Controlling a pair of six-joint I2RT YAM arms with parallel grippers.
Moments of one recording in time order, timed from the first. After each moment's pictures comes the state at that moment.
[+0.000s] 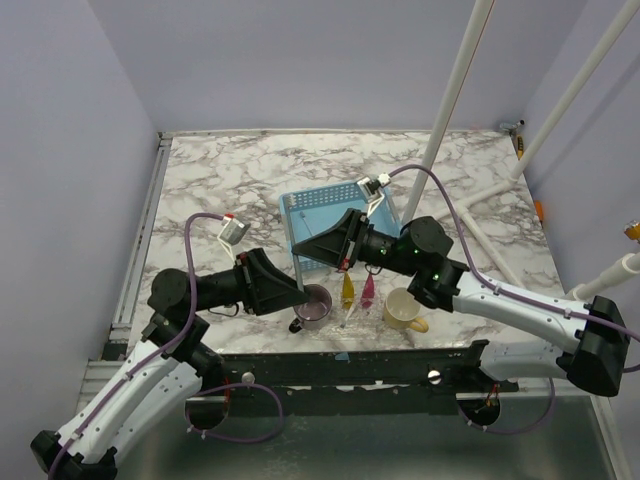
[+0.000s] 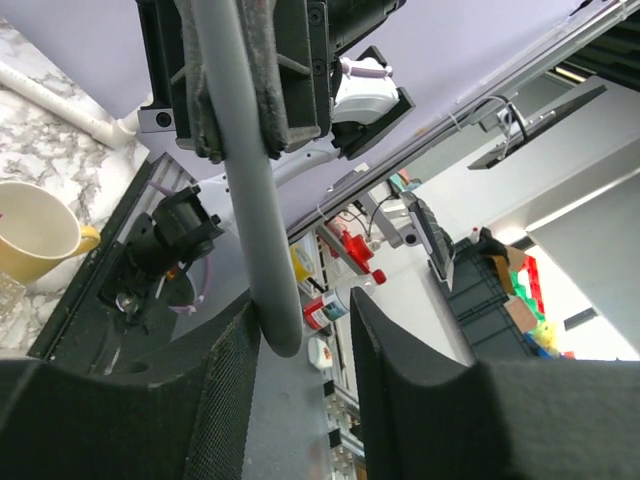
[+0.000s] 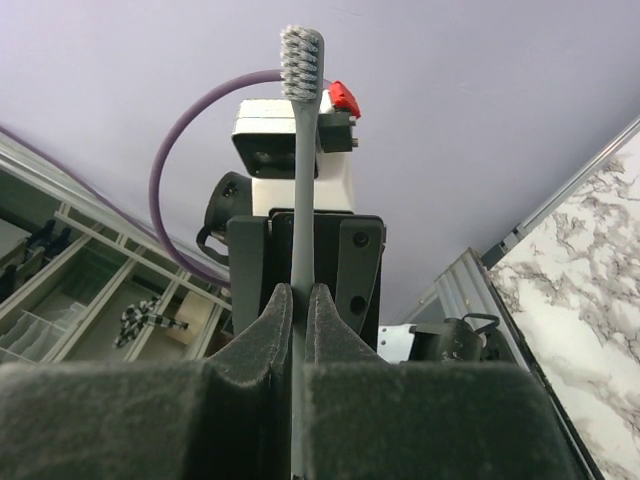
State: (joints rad) left arm -0.60 0.49 0.51 0.33 0.80 -1.21; right arm 1.00 1.20 0.88 0.58 -0.31 1.05
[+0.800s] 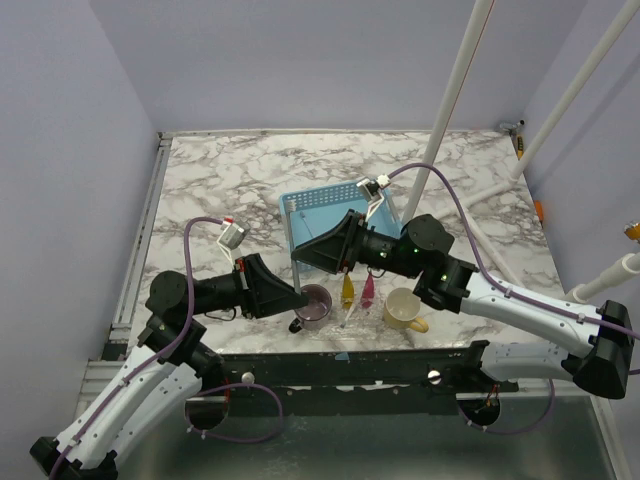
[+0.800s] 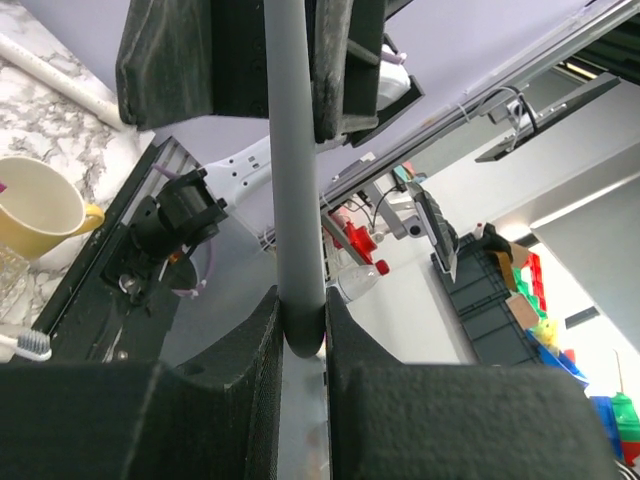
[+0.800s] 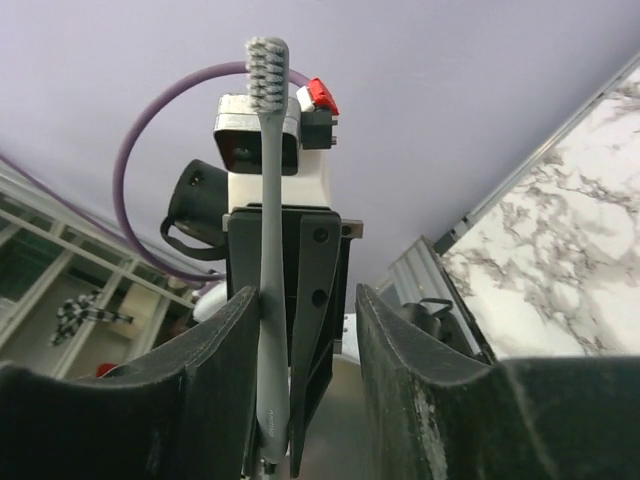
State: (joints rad) left arm -0.60 0.45 0.51 0.27 0.81 -1.20; right arm 1.03 1.16 0.92 0.43 -0.26 0.94
